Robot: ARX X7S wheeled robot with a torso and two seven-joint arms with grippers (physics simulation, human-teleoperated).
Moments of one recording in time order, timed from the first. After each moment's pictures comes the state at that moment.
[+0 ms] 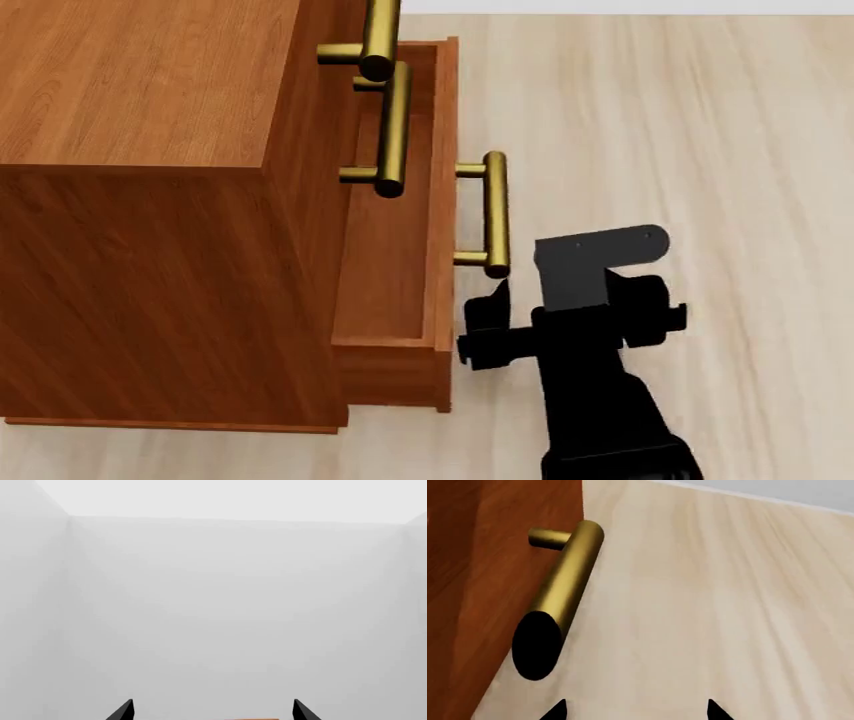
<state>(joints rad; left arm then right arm) -0.73 -0.48 0.02 0.90 -0.69 -0.71 -0.49 0.88 0.12 -0.29 0.79 0.16 0.29 0.04</state>
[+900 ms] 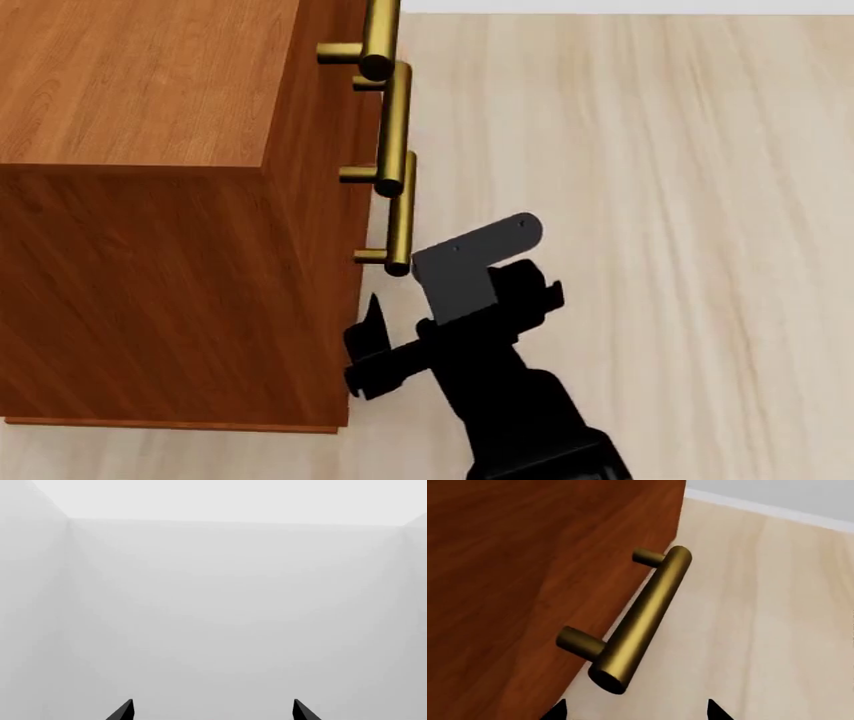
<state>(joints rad) -0.75 -0.50 0.02 0.91 -0.72 -0.71 -0.52 0.84 0.07 -0.43 0.61 0.19 0.35 -0.12</state>
